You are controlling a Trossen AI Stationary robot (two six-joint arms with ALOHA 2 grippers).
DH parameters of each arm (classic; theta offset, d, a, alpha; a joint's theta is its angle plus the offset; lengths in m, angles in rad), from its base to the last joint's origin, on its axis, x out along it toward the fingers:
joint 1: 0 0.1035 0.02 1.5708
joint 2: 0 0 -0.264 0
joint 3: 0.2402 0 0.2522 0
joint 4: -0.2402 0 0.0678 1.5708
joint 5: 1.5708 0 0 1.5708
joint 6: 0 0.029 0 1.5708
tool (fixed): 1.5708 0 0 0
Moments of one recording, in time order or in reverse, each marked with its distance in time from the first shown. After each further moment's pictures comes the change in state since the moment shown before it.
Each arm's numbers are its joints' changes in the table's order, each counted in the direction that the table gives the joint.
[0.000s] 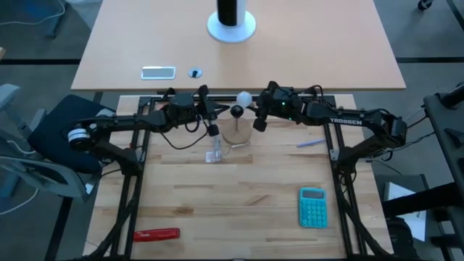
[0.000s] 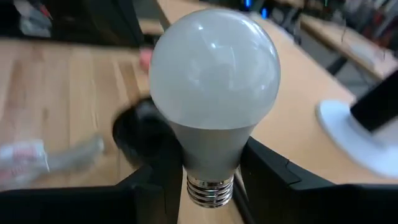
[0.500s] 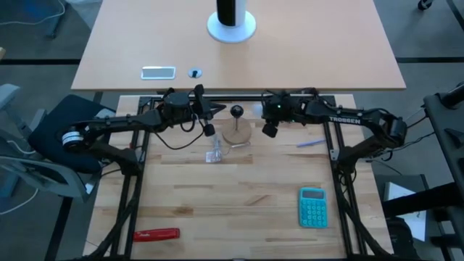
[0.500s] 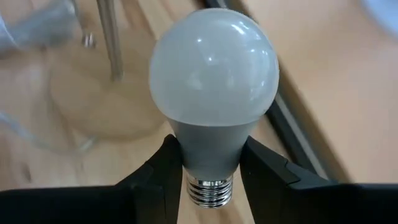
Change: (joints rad) left arm 0.000 0.071 0.000 -0.078 -0.001 -0.024; right arm -0.058 -0.005 -0.042 -0.377 0.038 0.137
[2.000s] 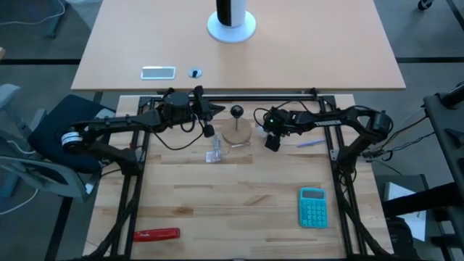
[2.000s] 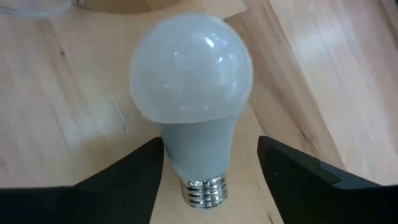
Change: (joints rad) left arm 0.000 0.011 -0.010 -0.029 0.001 -0.044; right arm 0.000 -0.186 -0.167 0.037 -0.055 0.102
